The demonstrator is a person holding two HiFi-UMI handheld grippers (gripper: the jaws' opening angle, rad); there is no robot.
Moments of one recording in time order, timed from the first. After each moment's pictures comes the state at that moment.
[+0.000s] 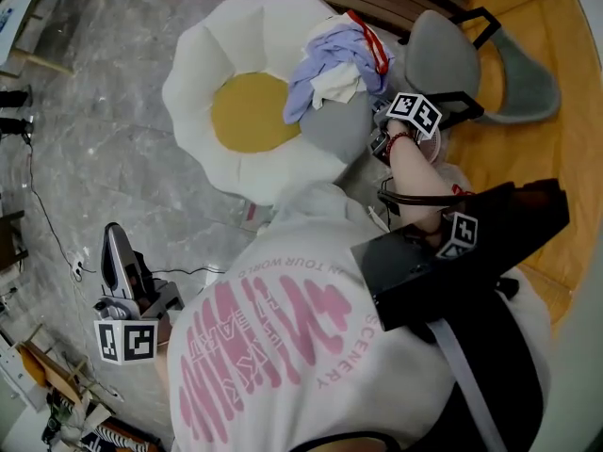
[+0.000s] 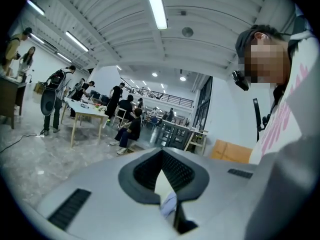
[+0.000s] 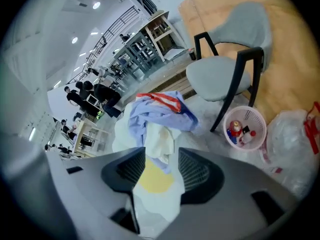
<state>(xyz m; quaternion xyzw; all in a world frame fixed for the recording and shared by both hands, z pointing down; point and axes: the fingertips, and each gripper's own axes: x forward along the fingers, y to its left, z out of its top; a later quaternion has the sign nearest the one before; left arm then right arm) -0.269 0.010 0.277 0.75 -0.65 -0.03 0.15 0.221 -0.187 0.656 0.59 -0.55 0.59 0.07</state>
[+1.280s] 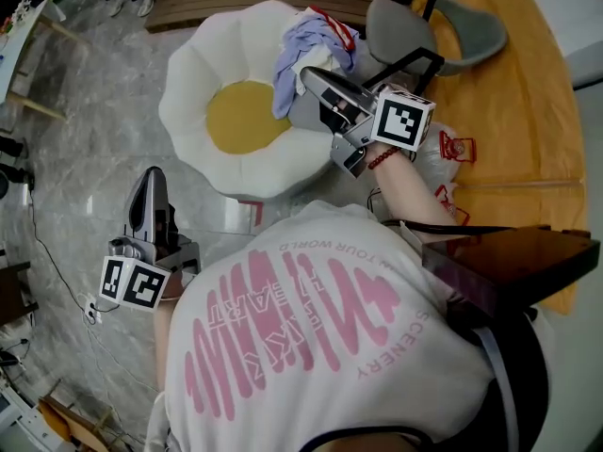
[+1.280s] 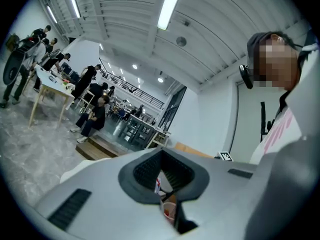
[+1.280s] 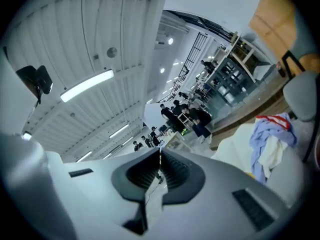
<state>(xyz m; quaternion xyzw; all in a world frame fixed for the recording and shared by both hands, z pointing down) -0.241 0.048 0.290 0.87 -0.45 -0.09 0.19 0.012 -0.036 0.324 0.33 -0.85 0.37 -0.18</state>
